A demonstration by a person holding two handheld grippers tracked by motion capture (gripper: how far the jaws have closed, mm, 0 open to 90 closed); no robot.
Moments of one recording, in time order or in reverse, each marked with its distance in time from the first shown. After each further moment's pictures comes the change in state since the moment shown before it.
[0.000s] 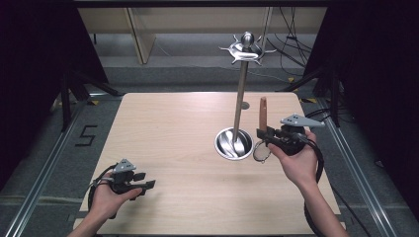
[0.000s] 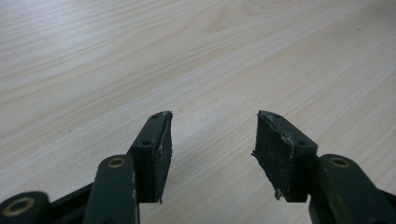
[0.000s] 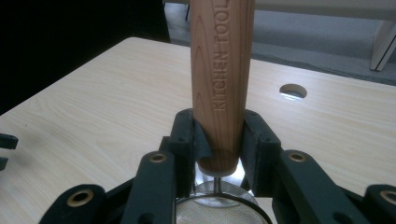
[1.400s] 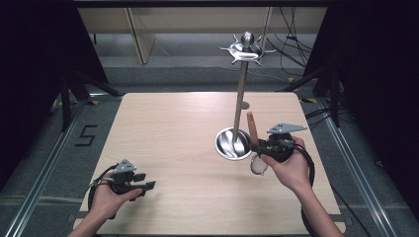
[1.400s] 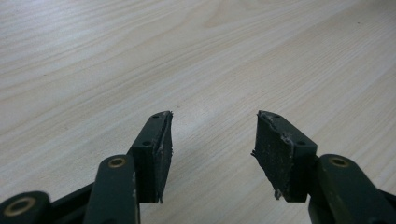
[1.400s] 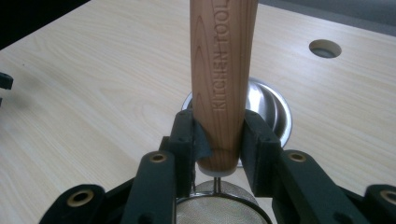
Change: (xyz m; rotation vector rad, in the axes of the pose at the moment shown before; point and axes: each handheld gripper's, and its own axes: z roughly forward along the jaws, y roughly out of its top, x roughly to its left) left arm 0.000 0.000 0.000 0.030 -0.013 0.018; right arm 0.007 -0.021 0.020 0.190 0.038 -0.065
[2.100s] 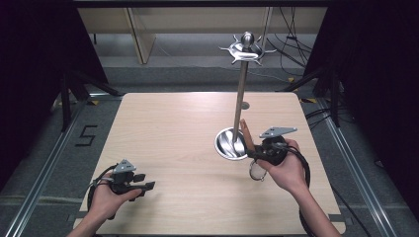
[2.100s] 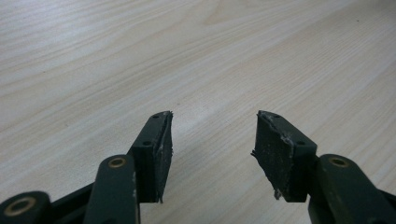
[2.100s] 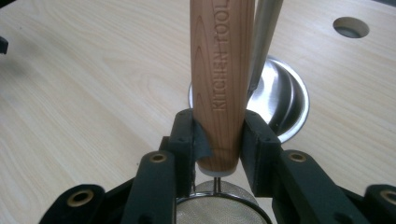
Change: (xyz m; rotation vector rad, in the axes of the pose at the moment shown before) left arm 0.000 0.000 0.000 0.001 -0.002 0.001; right arm 0.006 -0.005 0.011 0.113 0.017 -0.050
